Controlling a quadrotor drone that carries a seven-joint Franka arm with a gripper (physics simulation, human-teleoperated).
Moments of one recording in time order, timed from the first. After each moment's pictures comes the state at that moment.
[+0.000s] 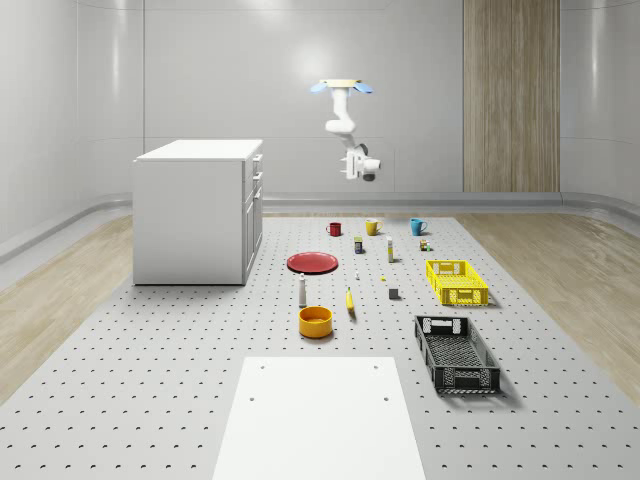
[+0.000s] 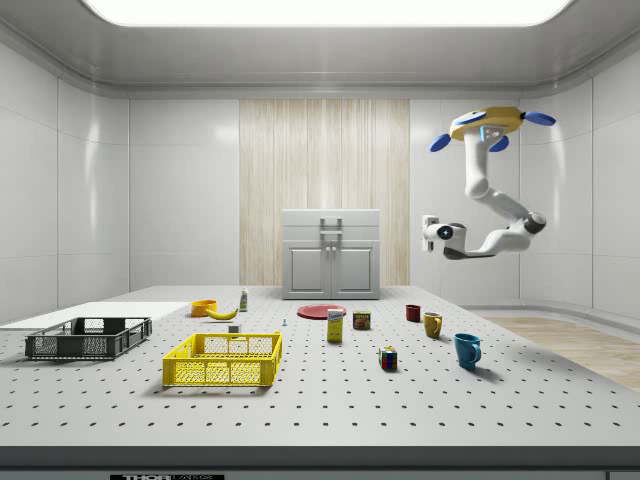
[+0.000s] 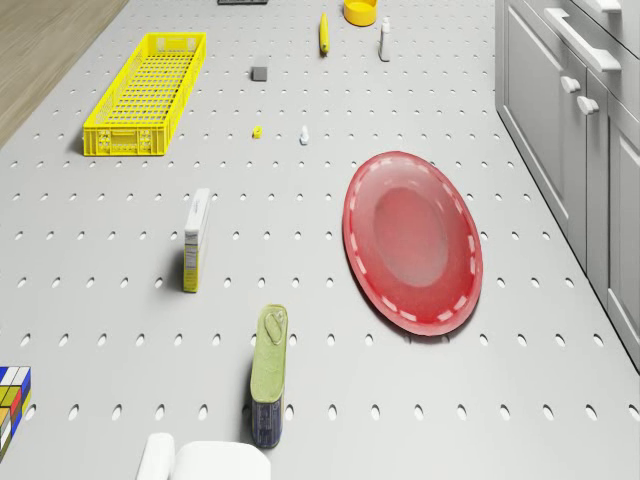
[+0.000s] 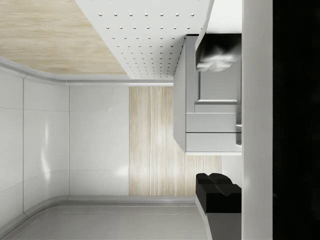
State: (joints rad) arm 0.44 -0.90 -0.79 -2.43 0.97 1.52 0.67
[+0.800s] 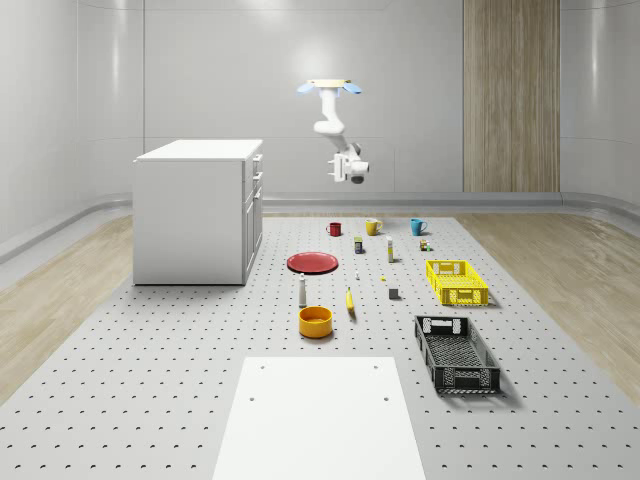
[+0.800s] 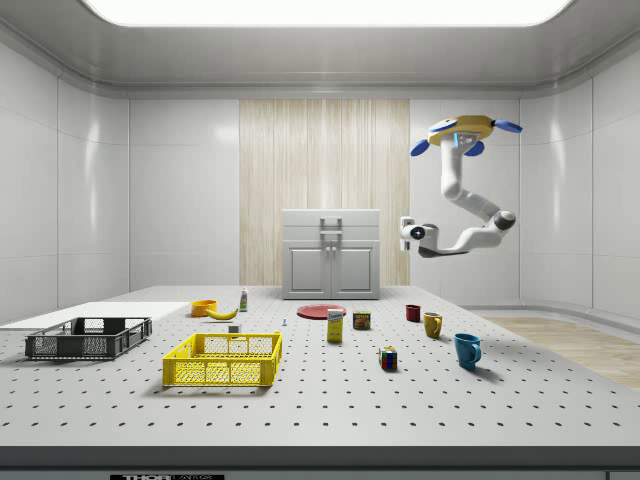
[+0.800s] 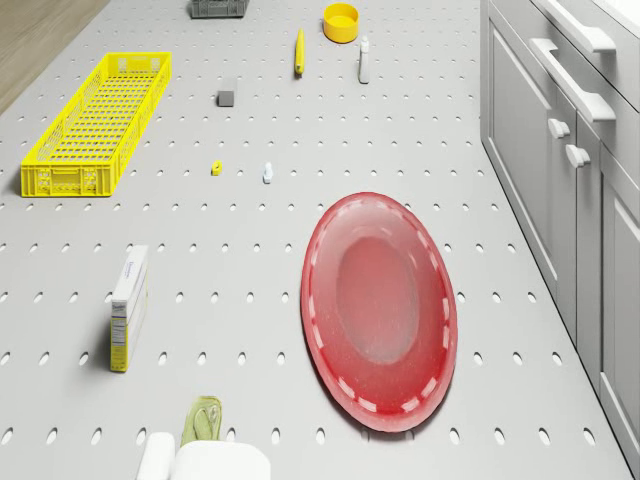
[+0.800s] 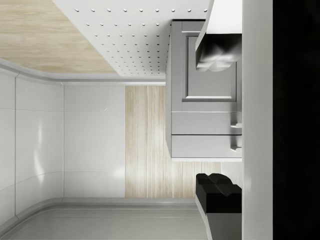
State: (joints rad) arm 0.52 -0.97 -0.82 -2.44 0.92 1.59 0.72
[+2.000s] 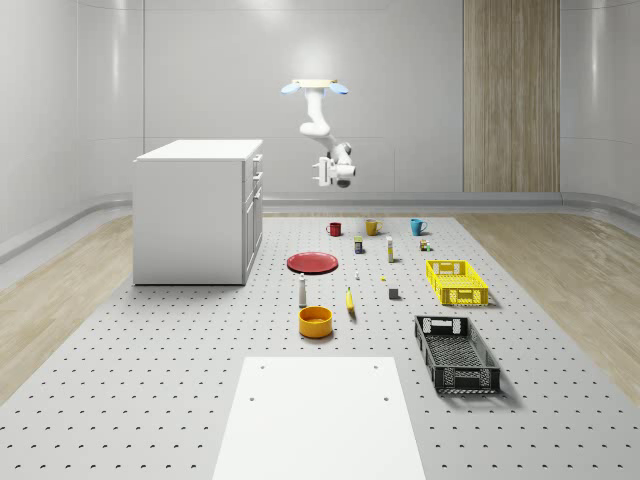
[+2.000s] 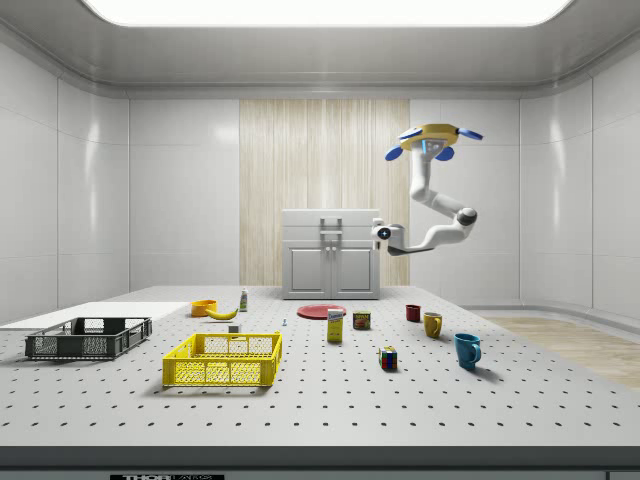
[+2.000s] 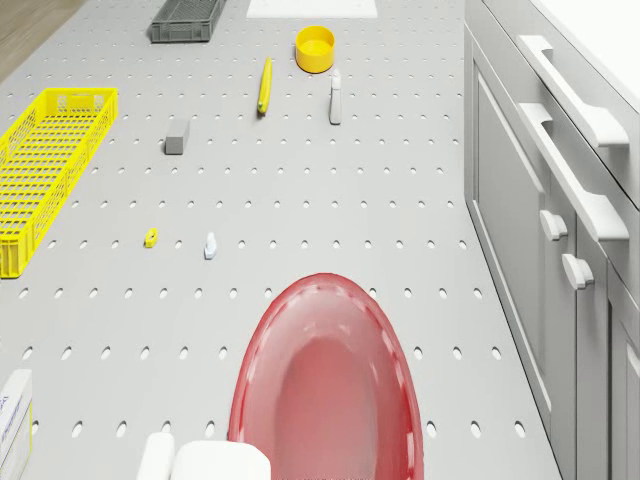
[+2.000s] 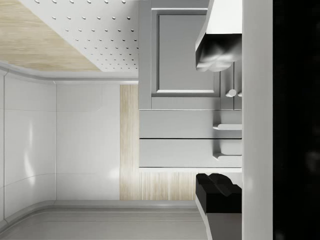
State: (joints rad) arm 0.60 -1.06 -0.85 -2.45 0.86 1.67 0.77
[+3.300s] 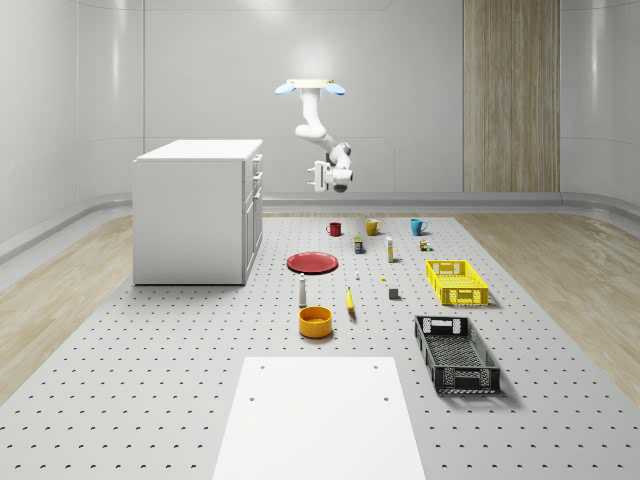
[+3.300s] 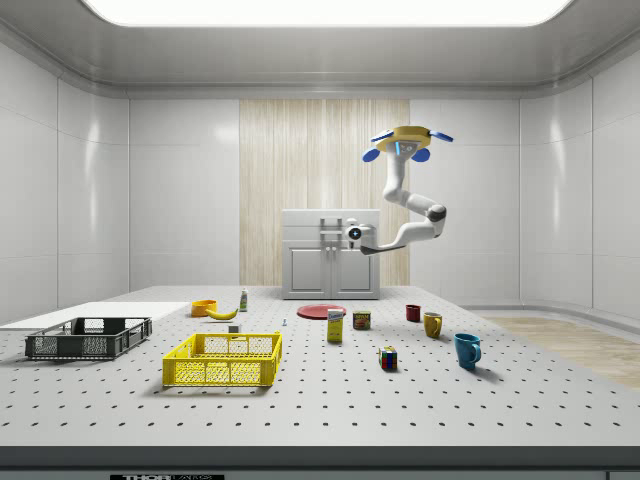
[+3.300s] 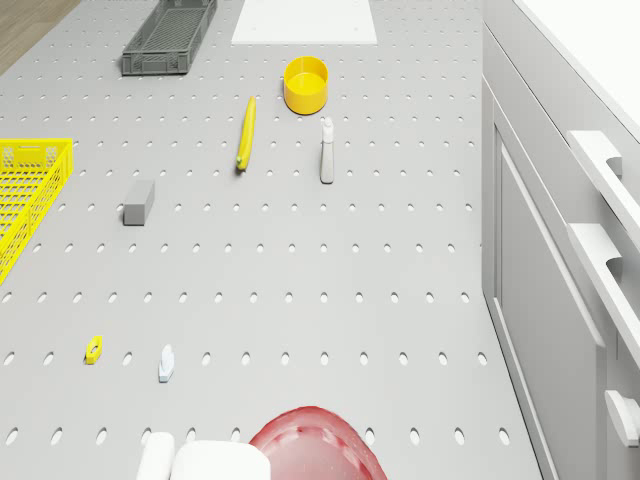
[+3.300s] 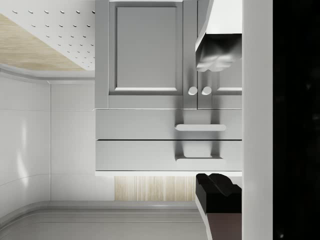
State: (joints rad) arm 0.66 -1.12 -0.87 -2.46 0.80 1.73 0.81
